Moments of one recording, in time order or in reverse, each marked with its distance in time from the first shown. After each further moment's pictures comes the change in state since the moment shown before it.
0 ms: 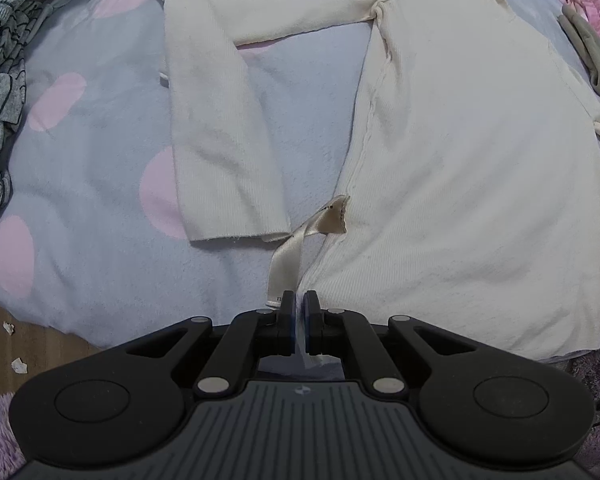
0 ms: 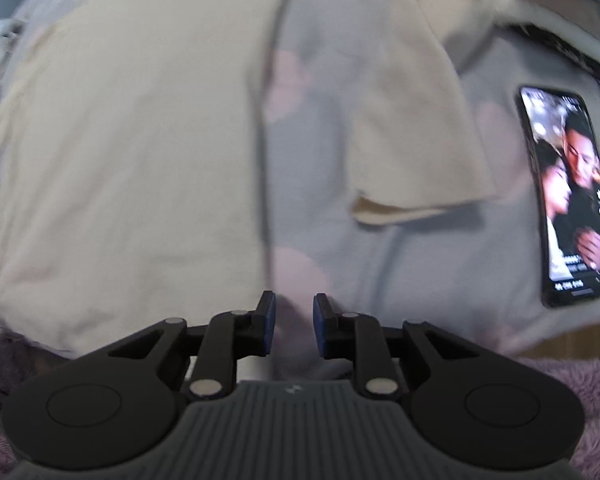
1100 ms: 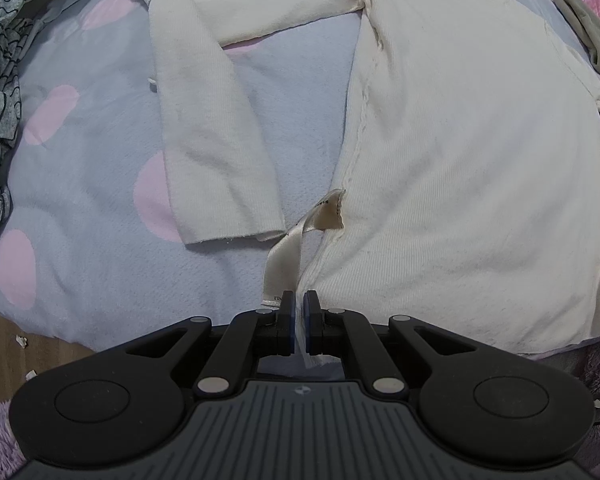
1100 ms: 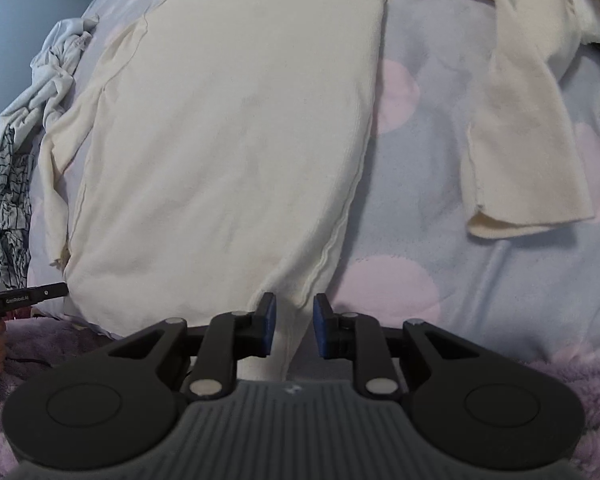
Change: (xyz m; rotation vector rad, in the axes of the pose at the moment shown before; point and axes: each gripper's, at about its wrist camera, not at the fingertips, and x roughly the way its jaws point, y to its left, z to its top) left arm 0.000 -0.008 -0.005 0.046 0.001 0.031; right arm -0.016 0.006 0.006 -0.044 -0.034 0.265
